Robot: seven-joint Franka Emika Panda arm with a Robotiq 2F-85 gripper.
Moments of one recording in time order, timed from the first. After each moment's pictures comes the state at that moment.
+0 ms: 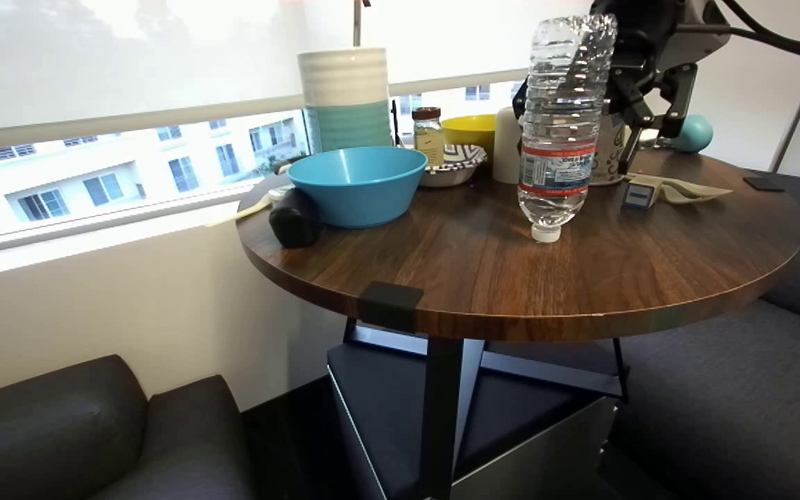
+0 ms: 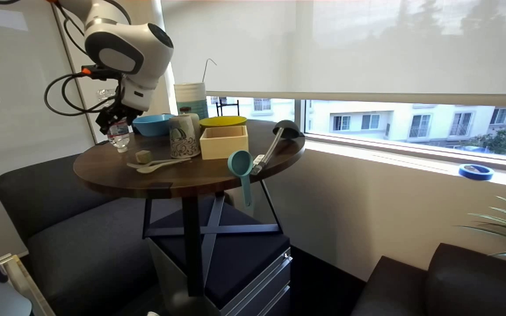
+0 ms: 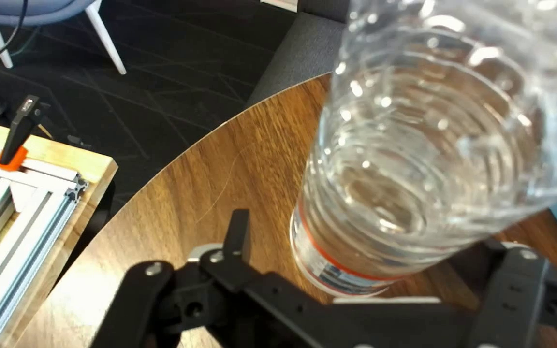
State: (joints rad) arm -0.05 -0.27 0.02 -2.42 0.79 1.82 0.91
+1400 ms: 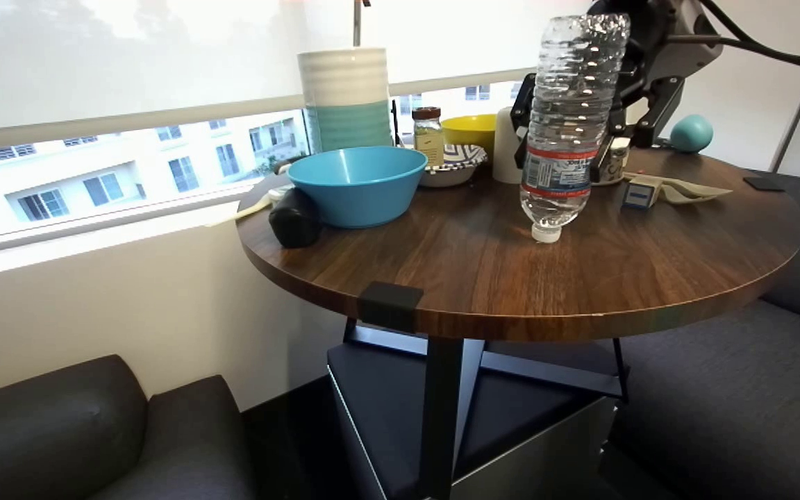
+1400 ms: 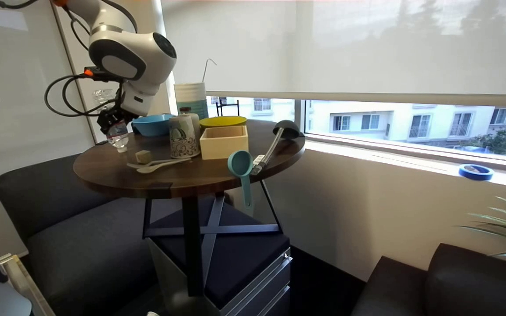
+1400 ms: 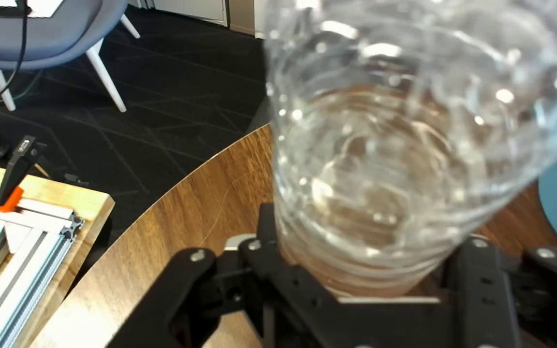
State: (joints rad) arm -0.05 -0.24 0.02 -2.42 0.86 1.80 0.91
